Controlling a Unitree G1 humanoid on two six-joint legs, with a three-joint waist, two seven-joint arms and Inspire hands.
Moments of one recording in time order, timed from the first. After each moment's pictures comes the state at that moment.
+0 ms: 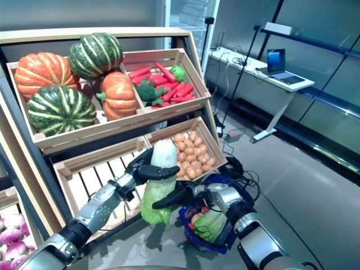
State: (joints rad) left arm -0.30 0.39 -0.52 0.42 -0.83 -0.17 -0.33; right arm -0.51 -0.32 0.52 0.78 0.57 0.40 0.68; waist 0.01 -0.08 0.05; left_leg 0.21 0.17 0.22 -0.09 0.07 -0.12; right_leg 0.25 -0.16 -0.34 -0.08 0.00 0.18
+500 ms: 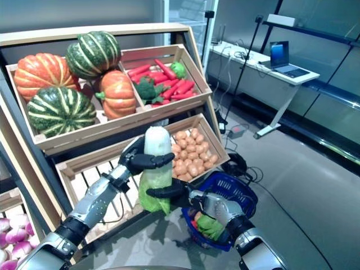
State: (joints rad) left arm -0.30 0.37 -0.38 0.35 -0.83 -0.17 -0.33; right arm -0.38 -0.29 0.48 0.62 0.92 0.36 0.49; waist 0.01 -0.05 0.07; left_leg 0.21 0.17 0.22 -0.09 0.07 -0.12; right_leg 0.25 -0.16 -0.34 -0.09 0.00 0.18
